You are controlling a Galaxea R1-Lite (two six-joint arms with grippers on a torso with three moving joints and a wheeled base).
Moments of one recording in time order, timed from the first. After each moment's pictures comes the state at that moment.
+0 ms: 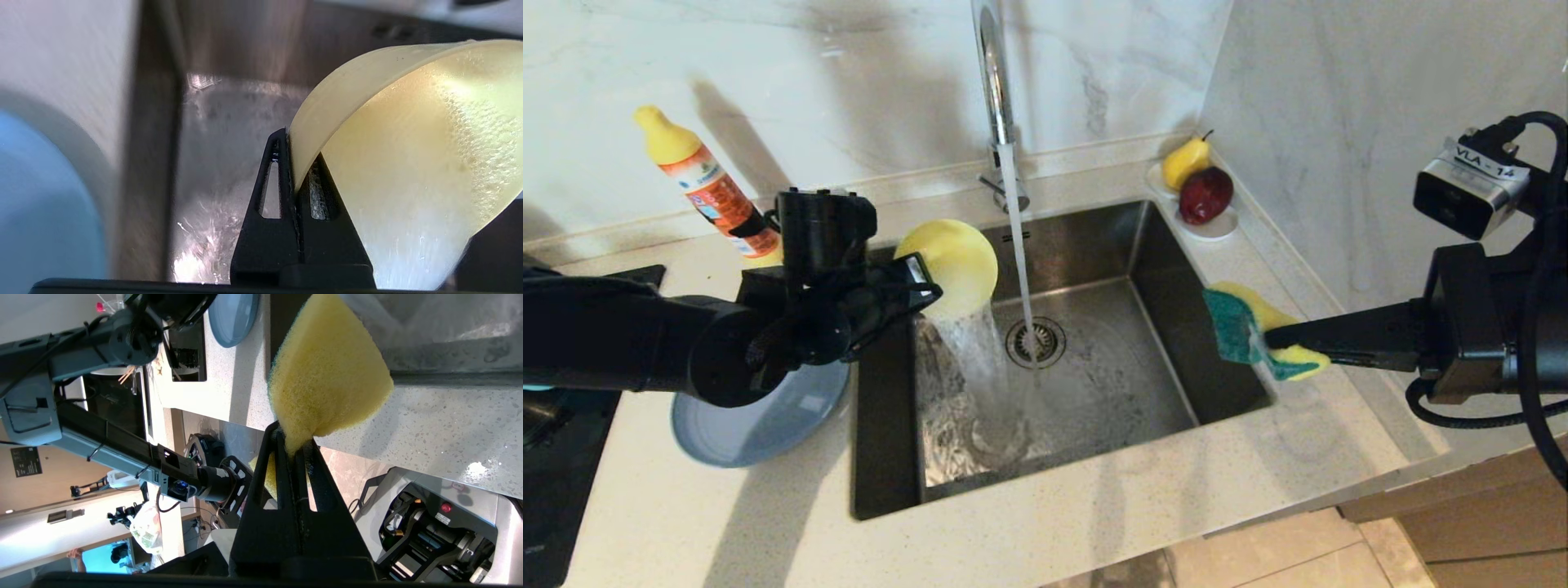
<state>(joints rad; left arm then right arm) -0.36 1.84 -1.13 -0.48 0.39 -0.40 0.50 1.32 -1.17 0.21 0.52 0.61</state>
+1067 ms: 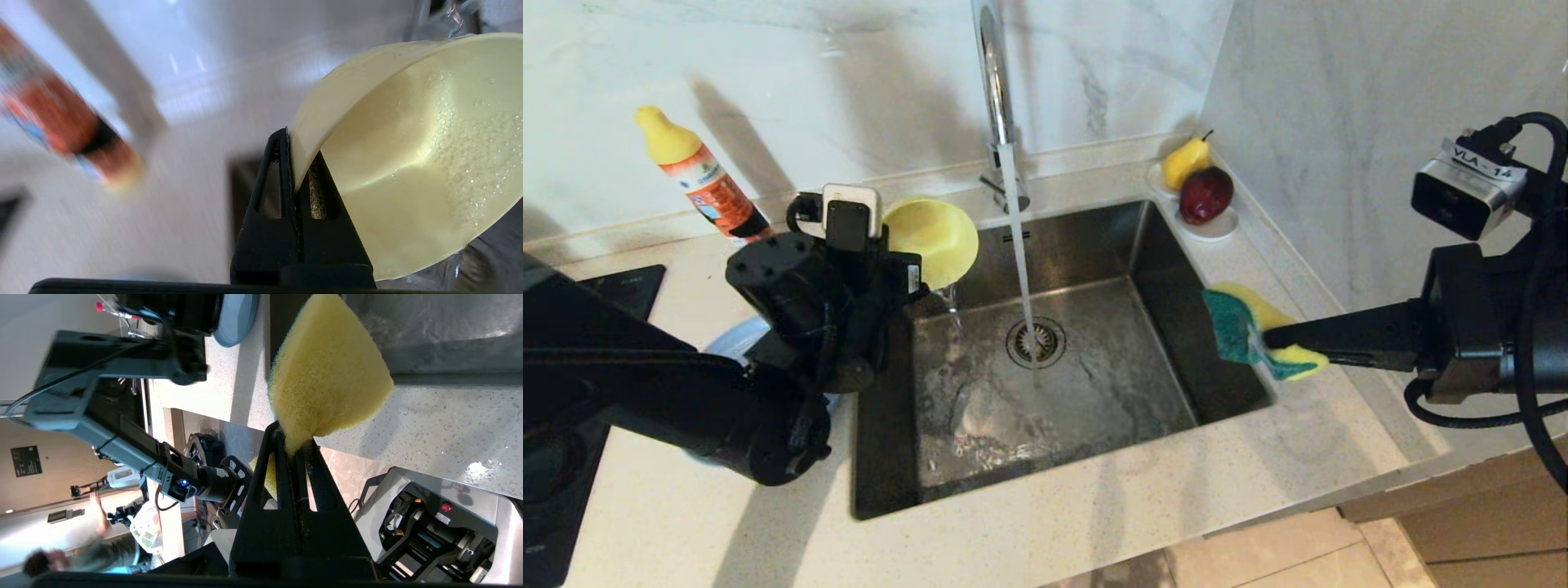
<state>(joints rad) -0.36 1.98 -0.89 -1.44 0.49 0.41 0.50 1.32 -1.18 0.21 0.52 0.62</state>
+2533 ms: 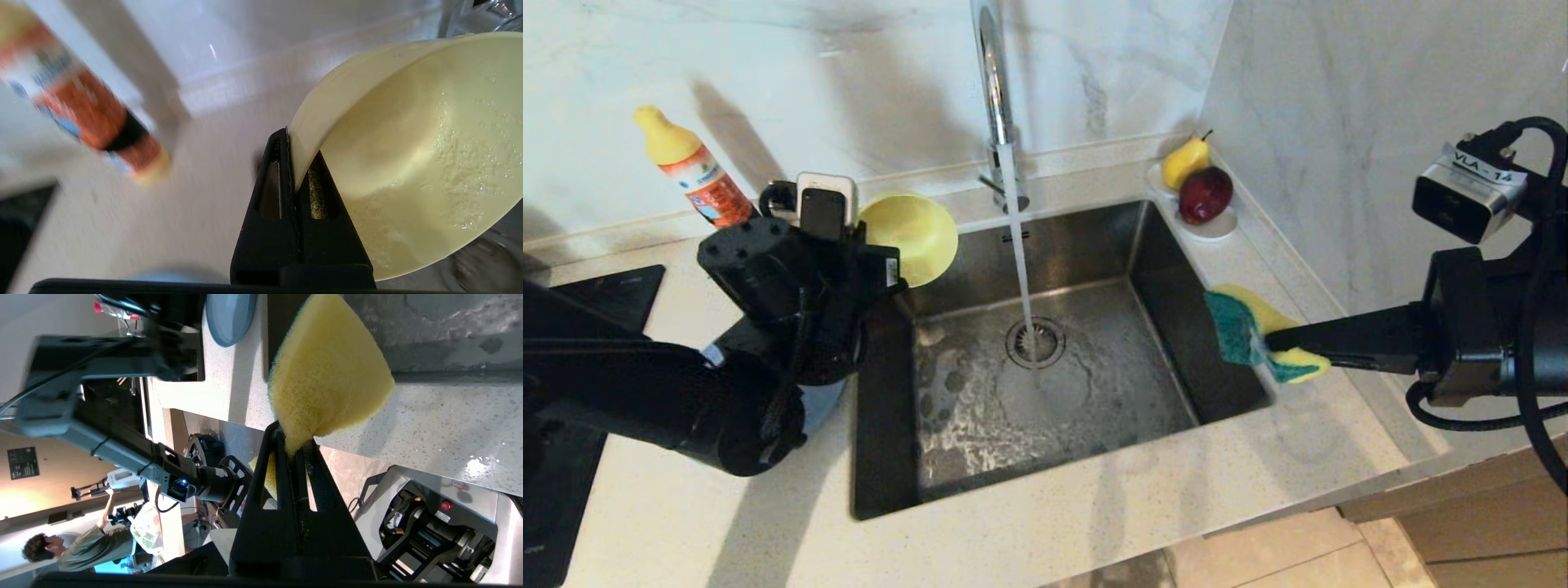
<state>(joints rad) -0.32 1.90 -0.90 -1.28 0.50 0.34 0.50 1.32 -1.17 0.21 0.52 0.62</state>
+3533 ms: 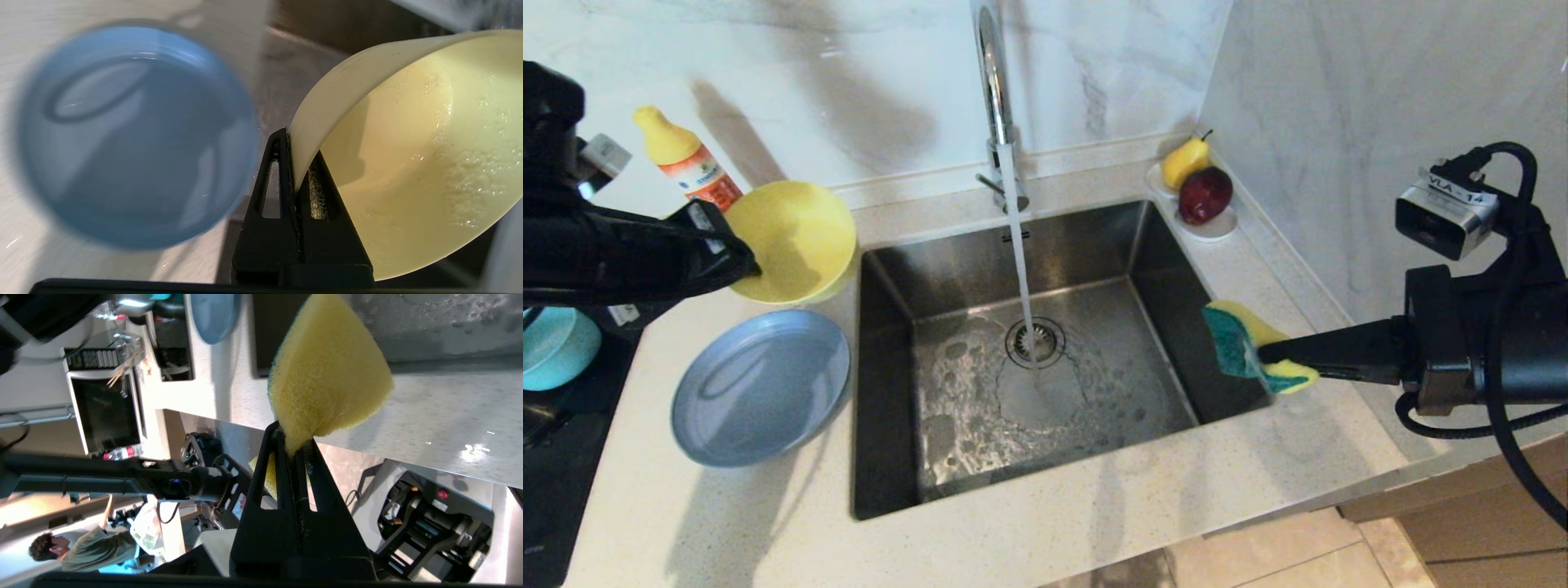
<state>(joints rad) 0.00 1.49 -1.32 0.30 -0.01 -0.56 0.48 1.35 -1.15 0.21 0.52 0.62</state>
